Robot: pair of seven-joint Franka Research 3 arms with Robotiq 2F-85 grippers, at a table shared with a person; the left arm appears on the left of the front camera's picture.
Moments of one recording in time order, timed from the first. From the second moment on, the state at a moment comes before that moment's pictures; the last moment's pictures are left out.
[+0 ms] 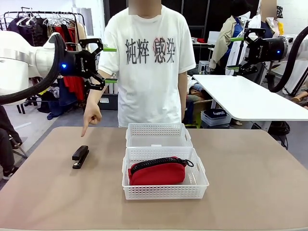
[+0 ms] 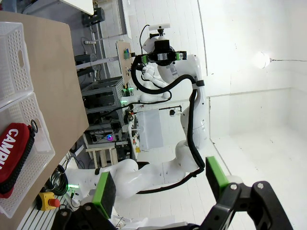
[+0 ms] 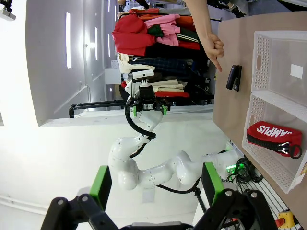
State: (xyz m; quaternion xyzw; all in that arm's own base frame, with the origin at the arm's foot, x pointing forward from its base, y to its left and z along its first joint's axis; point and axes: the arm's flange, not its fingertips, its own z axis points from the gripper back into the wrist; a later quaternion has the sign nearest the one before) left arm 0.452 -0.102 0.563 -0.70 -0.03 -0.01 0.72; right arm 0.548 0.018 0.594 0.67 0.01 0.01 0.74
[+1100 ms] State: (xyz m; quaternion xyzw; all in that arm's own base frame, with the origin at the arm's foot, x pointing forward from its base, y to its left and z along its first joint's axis) left arm 0.448 -0.098 0.556 -0.64 0.00 -0.04 0.76; right arm 0.548 0.018 0.594 0.67 0.01 0.01 0.74
